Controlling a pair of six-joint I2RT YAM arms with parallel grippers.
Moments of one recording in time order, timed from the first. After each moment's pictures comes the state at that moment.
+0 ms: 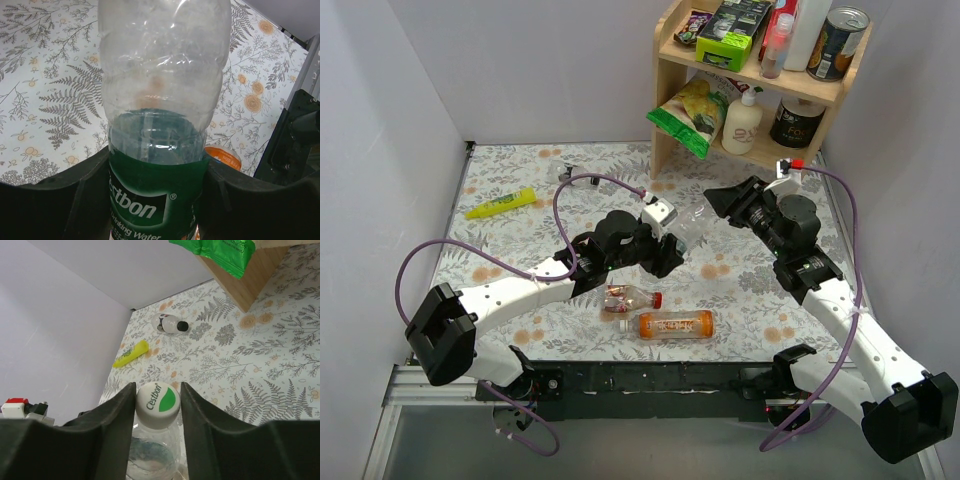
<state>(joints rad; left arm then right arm) -0.90 1.38 0.94 0.08 0.17 -0.18 0.42 0.94 0.79 0.09 -0.09 0.78</state>
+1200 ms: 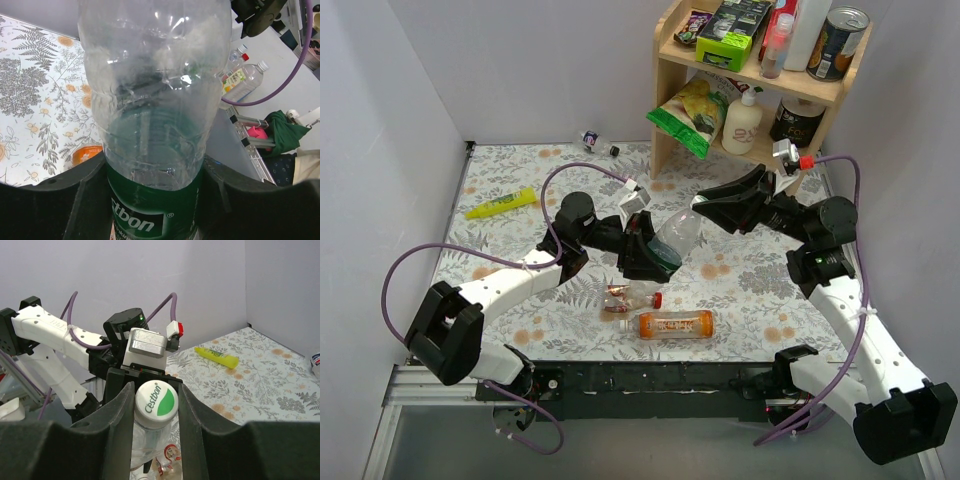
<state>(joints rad) -0.66 1.39 0.86 0.60 1.21 -0.59 0.32 0.95 0.85 0.55 -0.91 0.63</state>
